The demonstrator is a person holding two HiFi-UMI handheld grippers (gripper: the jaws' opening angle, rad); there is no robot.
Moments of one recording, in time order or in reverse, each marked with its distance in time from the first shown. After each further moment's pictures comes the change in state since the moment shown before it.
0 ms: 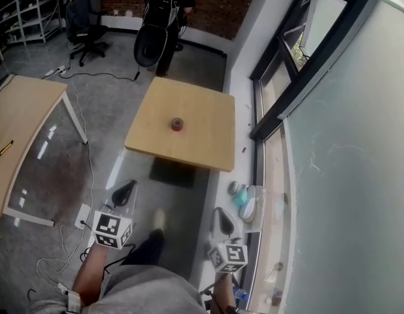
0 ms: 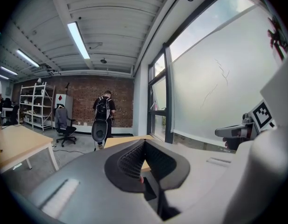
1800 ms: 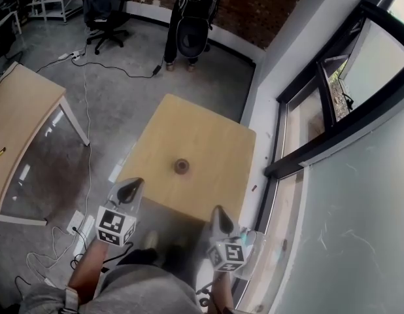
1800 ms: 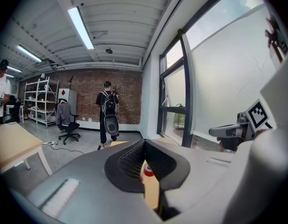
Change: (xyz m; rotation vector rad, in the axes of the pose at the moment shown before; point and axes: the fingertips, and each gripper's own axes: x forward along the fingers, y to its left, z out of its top) left arm 0.246 0.104 0.026 -0.038 0.061 0.079; right arm 0.295 -0.067 0.052 -0.033 0.091 0.136
